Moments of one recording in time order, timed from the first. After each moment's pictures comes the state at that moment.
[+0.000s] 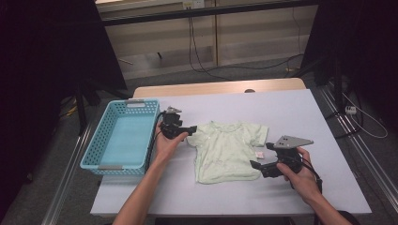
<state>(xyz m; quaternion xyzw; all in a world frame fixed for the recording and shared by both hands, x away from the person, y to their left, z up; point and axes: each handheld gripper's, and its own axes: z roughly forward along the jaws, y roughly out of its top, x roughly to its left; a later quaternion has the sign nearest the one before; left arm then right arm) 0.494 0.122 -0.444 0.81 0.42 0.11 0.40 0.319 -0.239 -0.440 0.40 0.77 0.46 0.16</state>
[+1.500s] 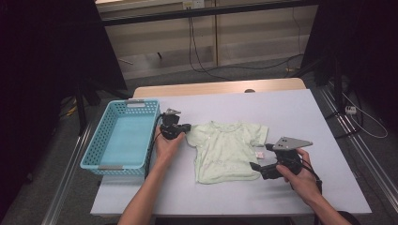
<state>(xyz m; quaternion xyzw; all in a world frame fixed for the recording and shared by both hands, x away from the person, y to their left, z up) 0.489 0.123 -0.447 0.79 0.44 0.11 0.41 0.316 -0.238 -0.440 0.39 0.78 0.46 0.16</state>
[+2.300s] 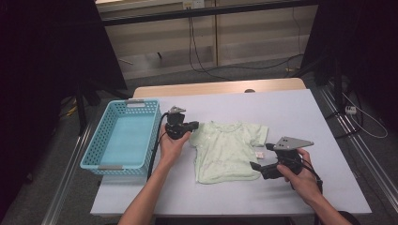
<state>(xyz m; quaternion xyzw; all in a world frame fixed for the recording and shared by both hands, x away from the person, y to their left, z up) 0.476 0.101 -0.430 0.79 0.42 0.08 0.45 0.315 -0.238 -0.439 0.39 0.78 0.46 0.17</state>
